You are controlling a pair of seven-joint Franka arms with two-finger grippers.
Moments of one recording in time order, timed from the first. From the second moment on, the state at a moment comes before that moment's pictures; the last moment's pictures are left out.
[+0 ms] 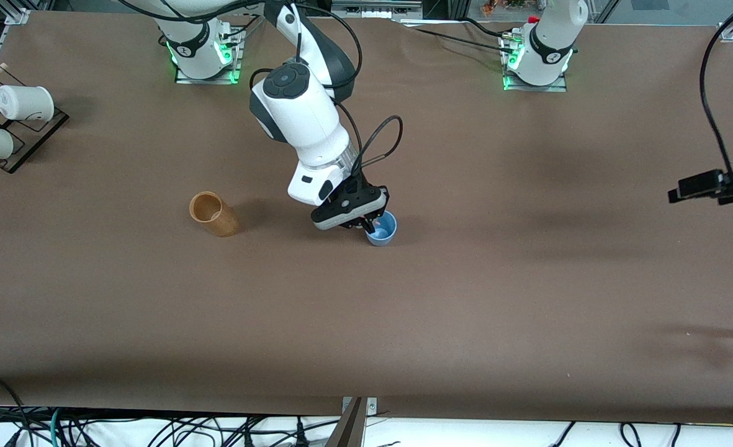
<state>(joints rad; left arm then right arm) 0.13 0.28 -0.02 -1.25 -0.07 1.40 0.09 0.64 0.57 0.08 -1.43 -0.01 2.48 0.42</state>
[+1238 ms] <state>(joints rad) 0.10 0.04 -0.12 -1.58 0.01 1.46 0.01 0.65 0.61 0.04 -1.40 -0.04 2.46 0.43</state>
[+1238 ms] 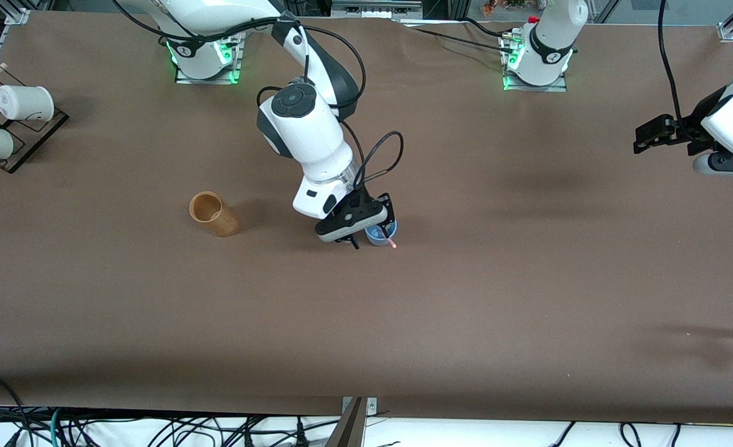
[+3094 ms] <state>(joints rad) 0.10 0.05 -0.12 -1.59 0.01 1.47 0.02 0.30 0.00 -0.15 -1.68 0.07 1.68 0.02</state>
